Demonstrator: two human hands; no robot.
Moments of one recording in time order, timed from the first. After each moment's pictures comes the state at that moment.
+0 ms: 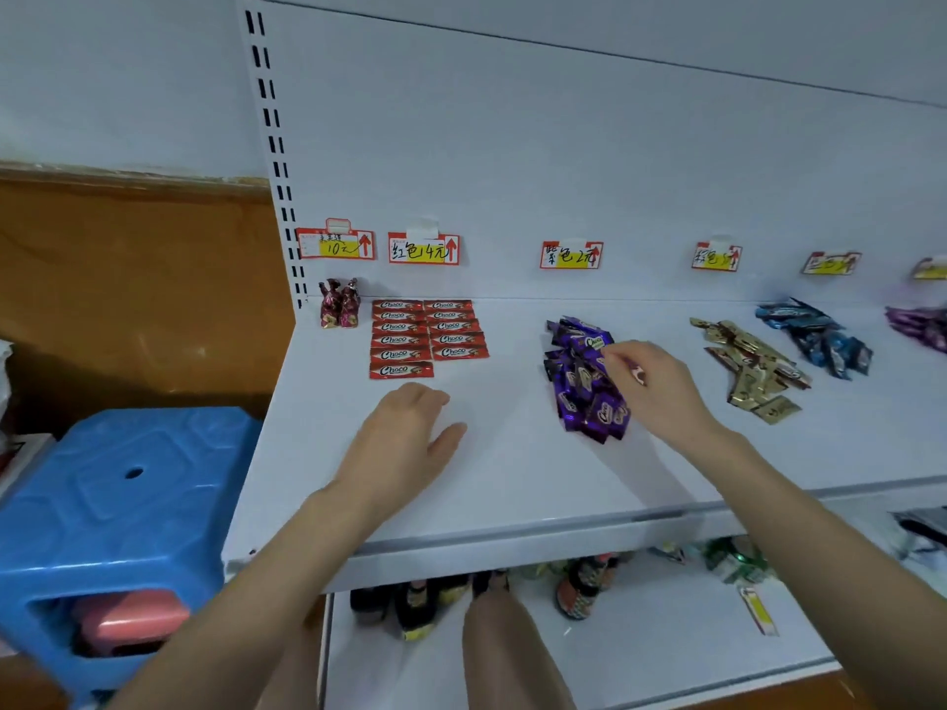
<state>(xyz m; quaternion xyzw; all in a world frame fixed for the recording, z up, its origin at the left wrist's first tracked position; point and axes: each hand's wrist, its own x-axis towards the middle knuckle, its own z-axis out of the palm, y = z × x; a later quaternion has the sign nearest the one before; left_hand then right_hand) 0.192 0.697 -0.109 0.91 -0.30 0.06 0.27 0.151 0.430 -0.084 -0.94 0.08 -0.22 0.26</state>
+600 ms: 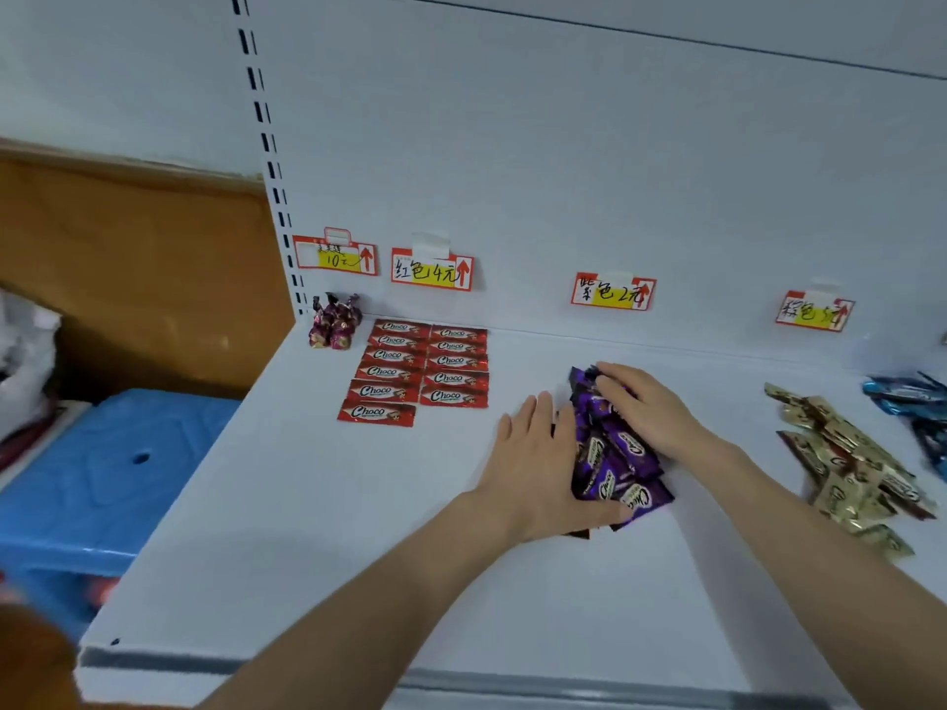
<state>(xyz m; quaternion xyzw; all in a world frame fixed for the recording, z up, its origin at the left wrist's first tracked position) 0.232 0.535 -0.121 0.93 -0.30 -0.04 0.21 0.268 0.356 -0.110 -0.96 0.04 -0.03 0.29</state>
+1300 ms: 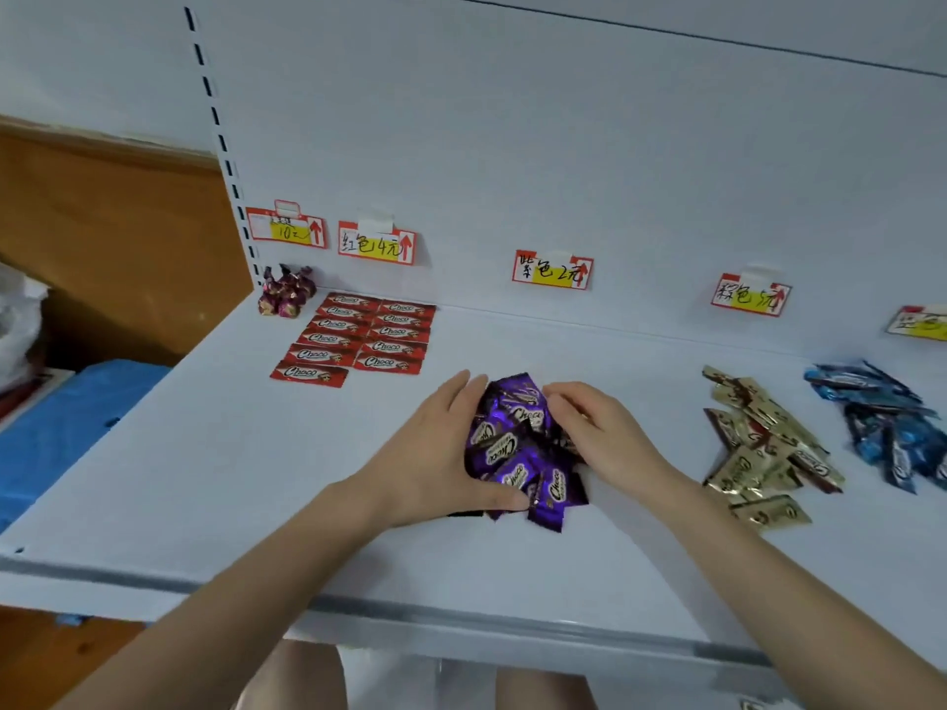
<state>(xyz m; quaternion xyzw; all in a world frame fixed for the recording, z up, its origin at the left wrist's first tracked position) 0.197 0.549 -0.111 0.90 -0.28 -0.04 0.32 0.196 0.350 -0.105 -0.90 -0.04 -0.04 0.44</state>
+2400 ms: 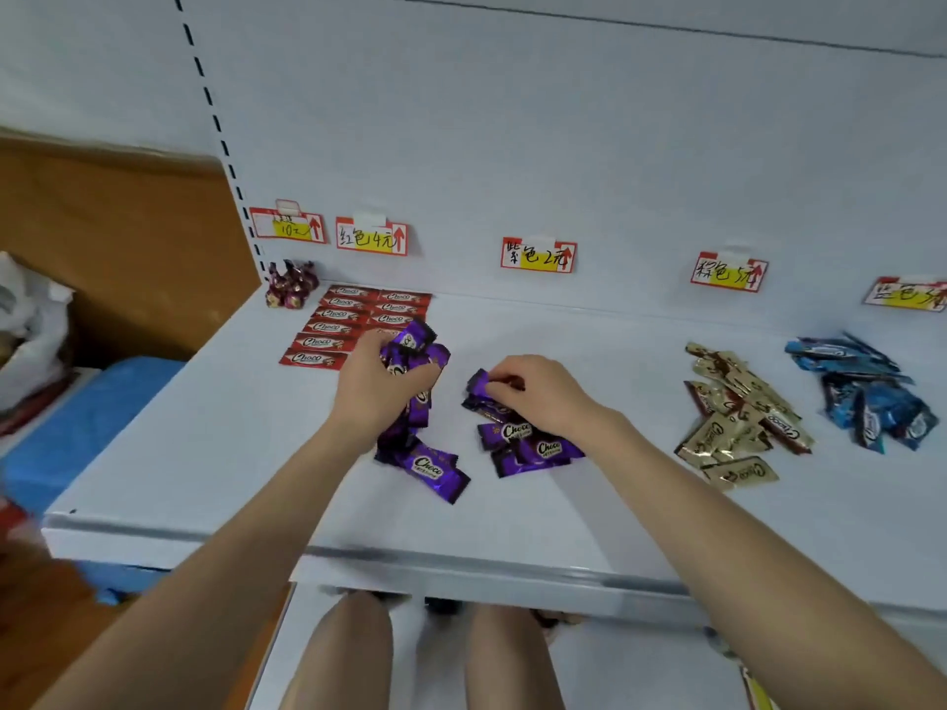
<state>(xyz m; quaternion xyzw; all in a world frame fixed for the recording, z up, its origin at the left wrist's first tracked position) 0.212 0.565 -0.093 0.80 0.02 0.07 0.59 0.216 0.378 -0.096 -0.96 -0.08 0.02 0.28</state>
